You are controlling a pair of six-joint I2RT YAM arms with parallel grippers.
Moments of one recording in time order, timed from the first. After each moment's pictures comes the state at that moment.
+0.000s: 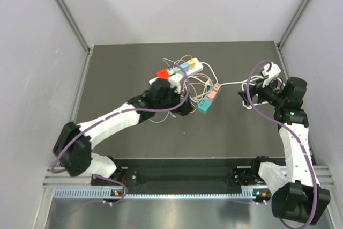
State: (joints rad) left arm -0.74 1.35 0.94 -0.13 0.20 -0.35; right arm -0.20 0.89 0.77 -0.25 -0.71 -0.31
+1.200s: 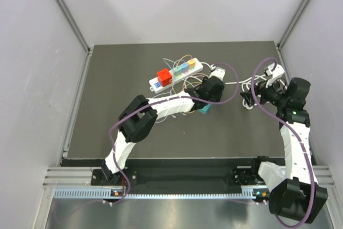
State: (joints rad) left arm -0.96 2.15 1.65 -0.11 -0.35 -0.33; right arm -0.26 0.91 0.77 -0.28 -0.76 -0.29
